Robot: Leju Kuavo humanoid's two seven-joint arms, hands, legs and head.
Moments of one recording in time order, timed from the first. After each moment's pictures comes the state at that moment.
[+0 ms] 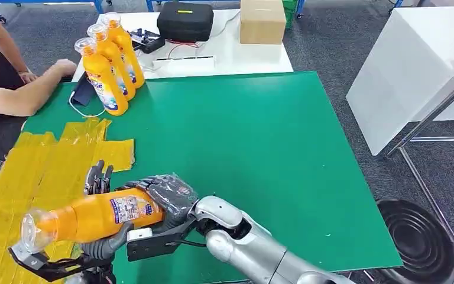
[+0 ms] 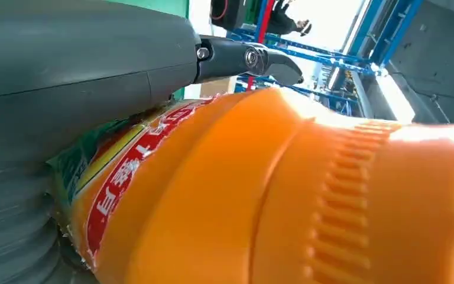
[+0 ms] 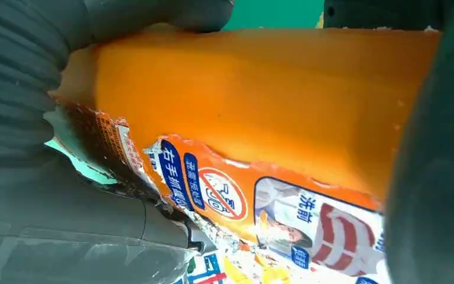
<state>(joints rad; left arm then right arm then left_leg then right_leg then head) 0.16 -0.17 -0.06 -1.61 0.08 -0.28 -0.53 -0.51 0.19 1.04 -1.11 0.59 0.03 -0.18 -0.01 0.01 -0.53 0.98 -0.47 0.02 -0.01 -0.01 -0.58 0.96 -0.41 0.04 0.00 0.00</state>
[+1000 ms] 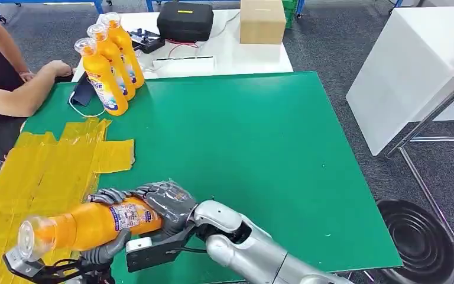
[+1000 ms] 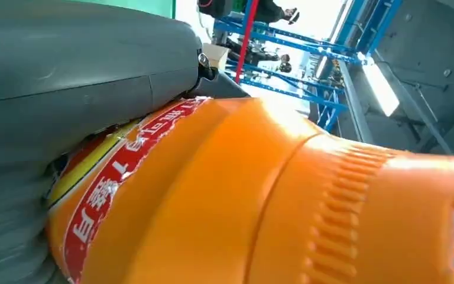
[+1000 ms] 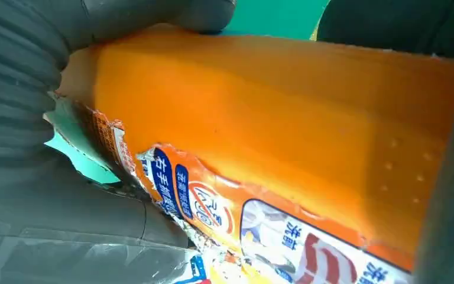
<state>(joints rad) 0.17 -0.17 -0.05 -1.62 0.10 -0.32 -0.56 -0.50 0.18 1.07 -1.13 0.59 0.06 -0.19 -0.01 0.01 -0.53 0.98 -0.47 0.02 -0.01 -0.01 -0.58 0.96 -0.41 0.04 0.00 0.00</state>
